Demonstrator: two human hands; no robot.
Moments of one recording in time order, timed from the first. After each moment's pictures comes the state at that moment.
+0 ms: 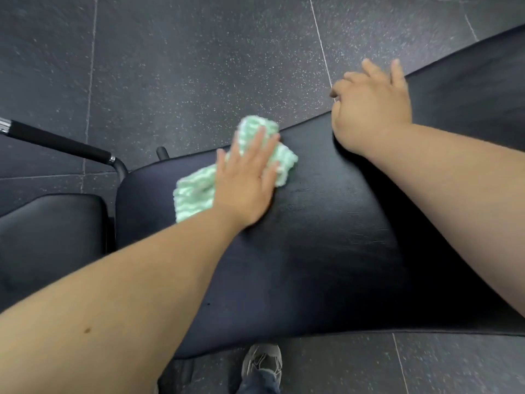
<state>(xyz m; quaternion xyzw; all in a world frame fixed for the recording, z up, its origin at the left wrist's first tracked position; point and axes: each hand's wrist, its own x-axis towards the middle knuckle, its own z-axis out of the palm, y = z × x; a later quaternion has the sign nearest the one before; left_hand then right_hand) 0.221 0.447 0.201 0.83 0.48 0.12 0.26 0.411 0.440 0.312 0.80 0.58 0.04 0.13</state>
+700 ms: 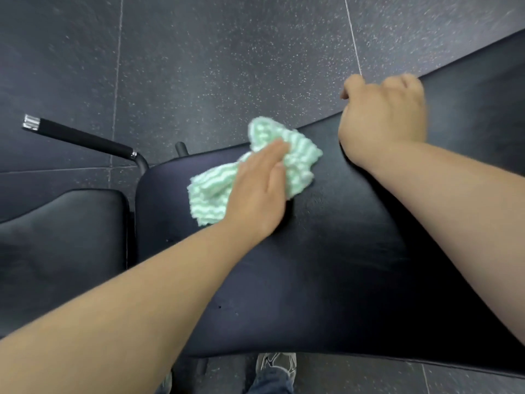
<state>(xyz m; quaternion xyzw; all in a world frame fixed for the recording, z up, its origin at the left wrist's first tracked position) 0.221 0.434 0.227 0.69 0.51 0.24 0.45 0.399 0.445 0.291 0.80 0.59 0.07 0.04</state>
